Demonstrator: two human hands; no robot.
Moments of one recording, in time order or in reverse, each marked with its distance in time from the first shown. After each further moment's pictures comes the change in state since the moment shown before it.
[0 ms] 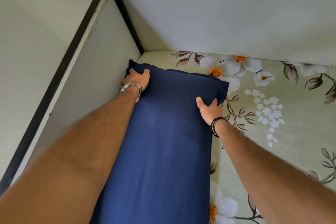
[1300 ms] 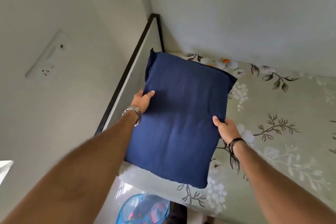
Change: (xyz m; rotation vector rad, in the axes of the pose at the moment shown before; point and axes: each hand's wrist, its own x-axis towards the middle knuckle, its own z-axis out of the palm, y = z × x) left_hand -0.352 -0.116 -0.161 -0.486 -0.117 0.015; right_hand -0.350 0.098 -0.113 0.163 -0.046 -0.104
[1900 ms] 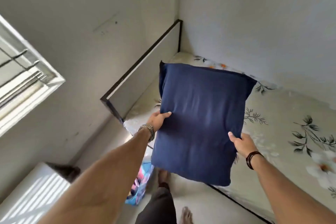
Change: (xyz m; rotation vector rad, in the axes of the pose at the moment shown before) left_hand -0.383 -0.164 0.045 -0.360 -0.104 -0.076; right_hand -0.251 0.164 -0.175 -0.394 0.052 -0.189
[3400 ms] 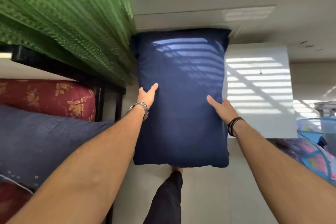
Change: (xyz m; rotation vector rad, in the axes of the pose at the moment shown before) left_hand -0.393 -0.751 -0.756 -0.635 1.022 -0.539; right_hand -0.573 0.064 0.909 -0.530 -1.004 -0.226
